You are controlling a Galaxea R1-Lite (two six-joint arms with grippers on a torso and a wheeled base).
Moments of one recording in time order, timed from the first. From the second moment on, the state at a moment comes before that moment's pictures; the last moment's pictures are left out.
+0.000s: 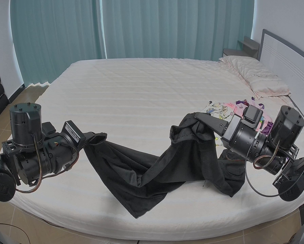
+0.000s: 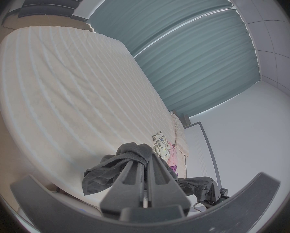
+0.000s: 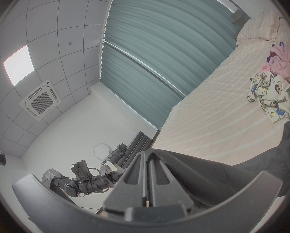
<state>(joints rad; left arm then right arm) -0.45 1.48 -0.61 -0.54 0.08 -1.07 0.58 1.76 -0.54 -1.35 0.24 0.81</state>
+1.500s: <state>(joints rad) -0.51 1.13 -0.61 -0.36 0.08 -1.08 0.49 1.15 -0.53 -0.96 0.25 0.83</state>
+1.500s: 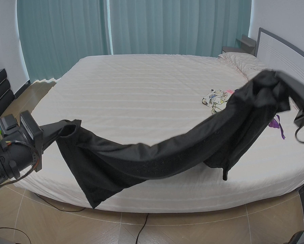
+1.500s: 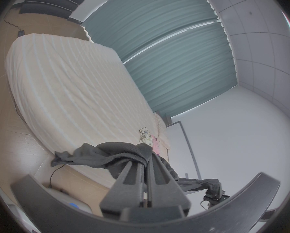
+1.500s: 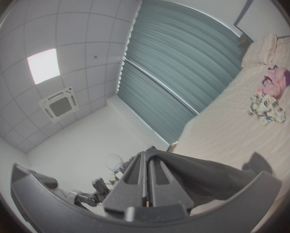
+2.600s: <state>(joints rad) -0.37 1.49 -0.78 -0.47 0.05 -1.07 0.25 1.75 -1.15 -0.87 0.25 0.92</state>
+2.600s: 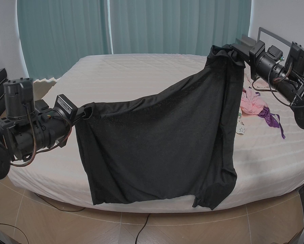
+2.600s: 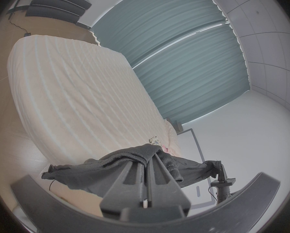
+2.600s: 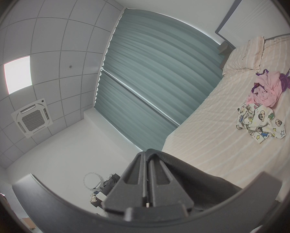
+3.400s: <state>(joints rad) -0.30 1.85 -1.03 -0.51 0.04 -1.07 0.21 1.91 -1.22 -0.90 0.25 0.91</state>
